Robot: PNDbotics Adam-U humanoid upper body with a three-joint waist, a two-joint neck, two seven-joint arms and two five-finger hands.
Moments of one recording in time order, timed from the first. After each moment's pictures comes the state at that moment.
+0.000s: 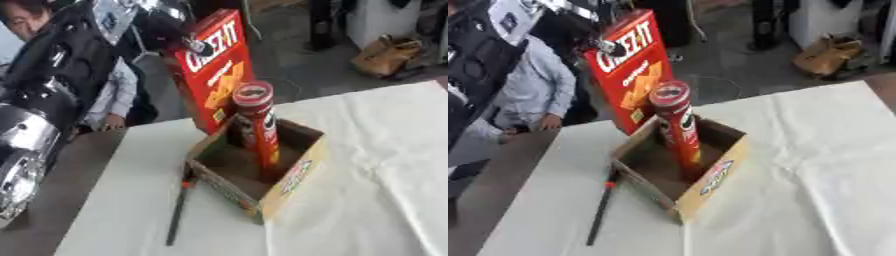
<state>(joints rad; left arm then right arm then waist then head) -1.60 0.31 -0.04 -0.43 -0.93 -0.14 -0.91 -0.30 -0.37 -0.25 -1.99 -0.06 -0.45 -0.50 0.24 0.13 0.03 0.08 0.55</state>
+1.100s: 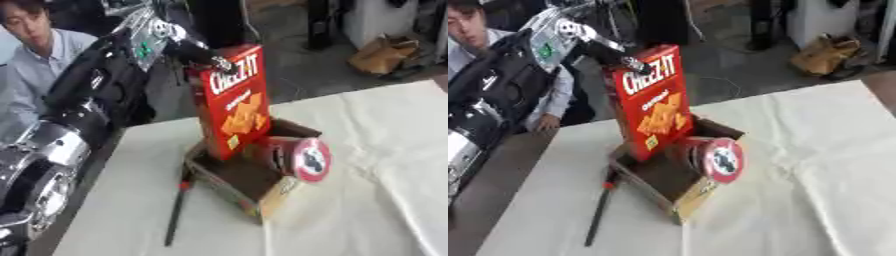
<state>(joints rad) -1.58 0.24 -0.06 -0.39 -0.94 -0.15 -0.91 -0.31 -0.36 -0.24 -1.99 -0.07 -0.45 -0.49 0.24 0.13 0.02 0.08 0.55</state>
